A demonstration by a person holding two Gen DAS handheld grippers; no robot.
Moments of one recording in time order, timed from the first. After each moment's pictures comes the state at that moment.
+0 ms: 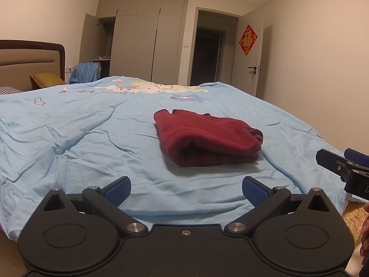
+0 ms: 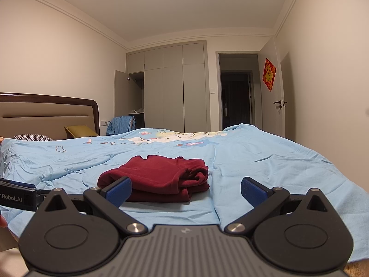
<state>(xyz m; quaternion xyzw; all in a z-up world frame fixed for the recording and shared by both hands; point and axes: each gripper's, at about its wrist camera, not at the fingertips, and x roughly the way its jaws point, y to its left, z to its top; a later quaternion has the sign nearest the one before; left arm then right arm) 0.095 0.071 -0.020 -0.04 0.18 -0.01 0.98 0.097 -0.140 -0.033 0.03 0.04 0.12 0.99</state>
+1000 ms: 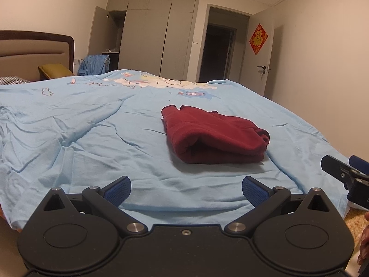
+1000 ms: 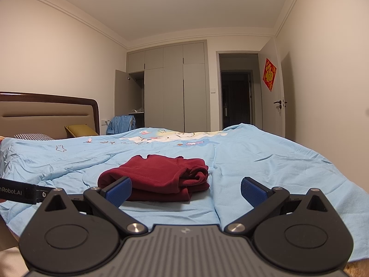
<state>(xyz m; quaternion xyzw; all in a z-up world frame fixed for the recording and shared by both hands) 0.095 0.074 -0.021 -0.07 0.19 0.01 0.98 0.097 -0.141 -0.033 0.03 0.05 0.12 0.99</state>
